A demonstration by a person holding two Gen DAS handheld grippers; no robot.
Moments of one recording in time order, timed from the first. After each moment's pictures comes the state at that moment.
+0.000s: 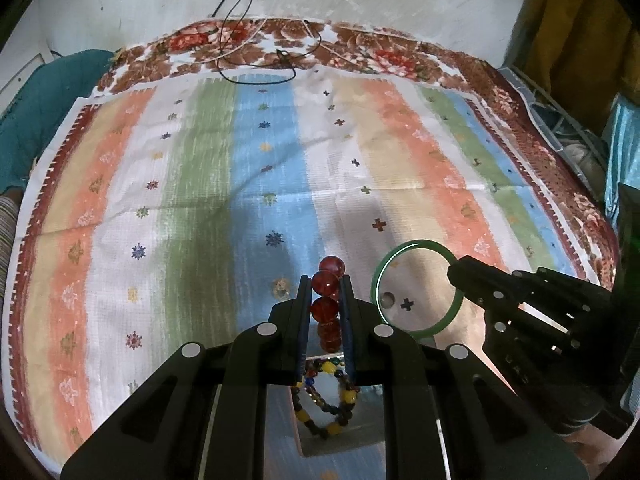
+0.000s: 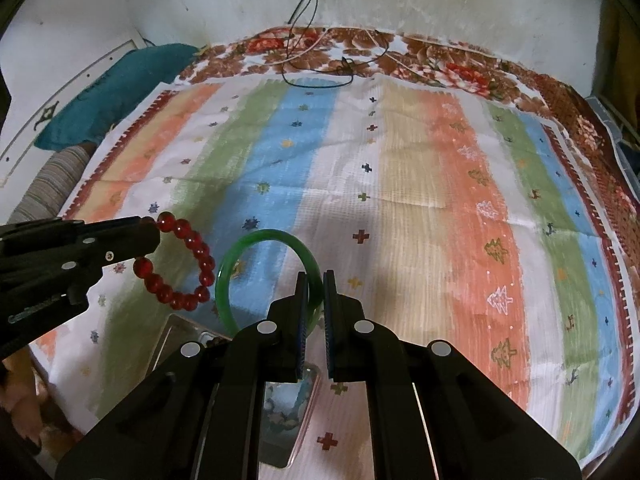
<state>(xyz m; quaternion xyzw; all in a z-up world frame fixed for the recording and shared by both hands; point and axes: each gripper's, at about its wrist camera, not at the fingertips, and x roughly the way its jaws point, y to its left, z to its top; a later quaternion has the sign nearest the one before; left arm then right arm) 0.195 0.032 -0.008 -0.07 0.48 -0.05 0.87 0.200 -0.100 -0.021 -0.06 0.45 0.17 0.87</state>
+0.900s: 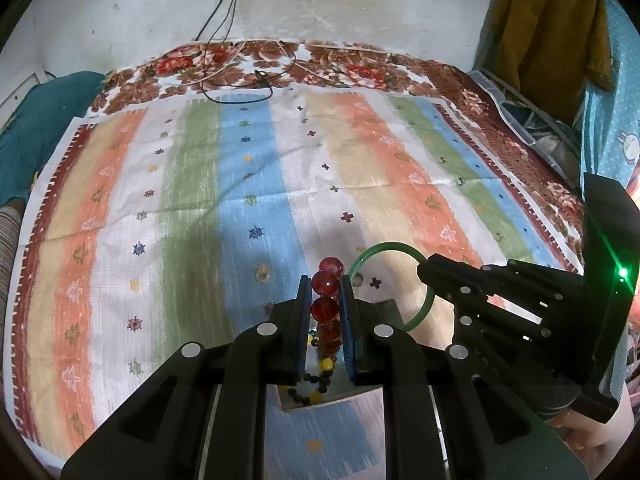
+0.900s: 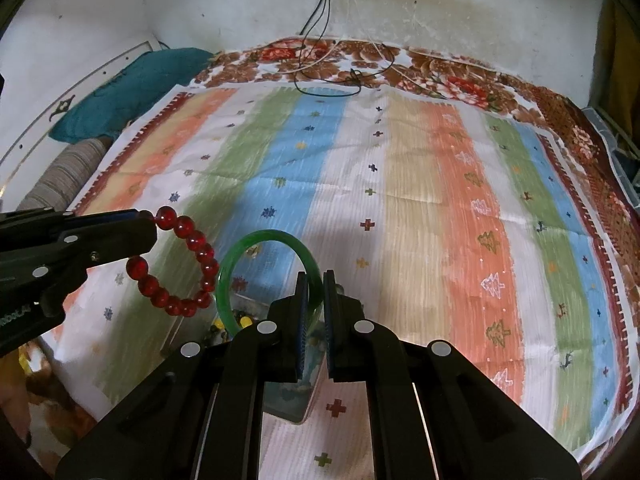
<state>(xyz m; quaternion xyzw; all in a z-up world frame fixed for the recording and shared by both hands) 0.142 0.018 0.016 -0.06 0.45 -0.08 0.89 0.157 -0.104 -0.009 -0.07 0.43 0.18 0.88</state>
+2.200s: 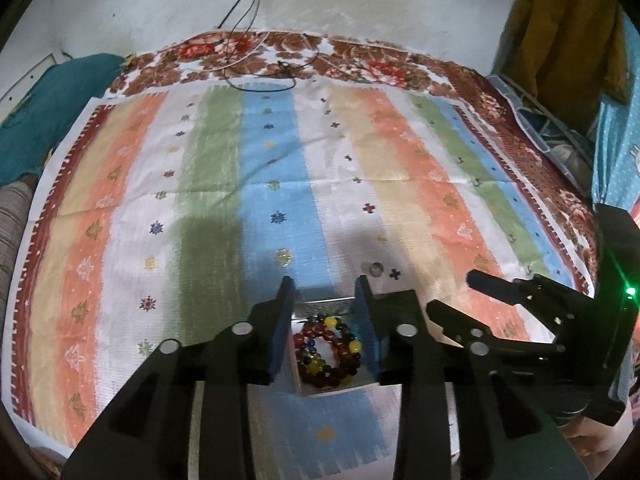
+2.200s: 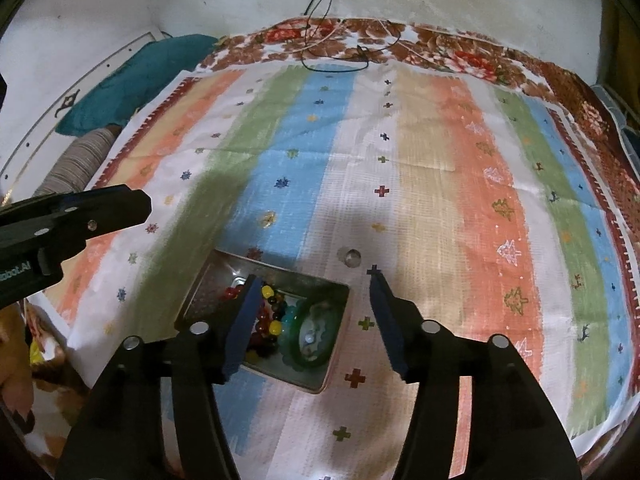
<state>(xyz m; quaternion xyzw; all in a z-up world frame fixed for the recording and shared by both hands) 0.136 0.043 0.004 -0.08 0.46 -0.05 0.88 0.143 -0.107 -0.022 -0.05 0.47 0.19 0.86</state>
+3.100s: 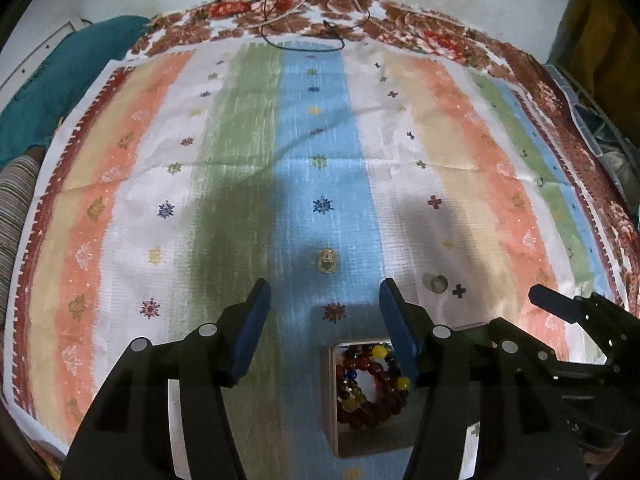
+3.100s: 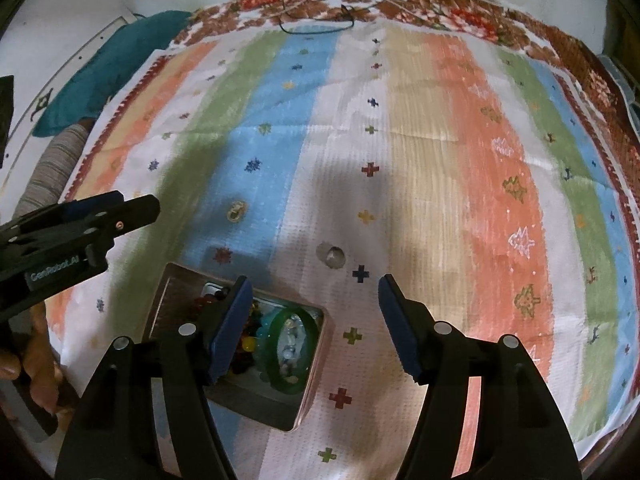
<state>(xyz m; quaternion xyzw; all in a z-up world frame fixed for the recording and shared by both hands) 0.202 0.058 -0.049 -0.08 0.52 0.02 0.85 0.194 -0.110 -0.052 -0.04 0.54 0.17 0.82</state>
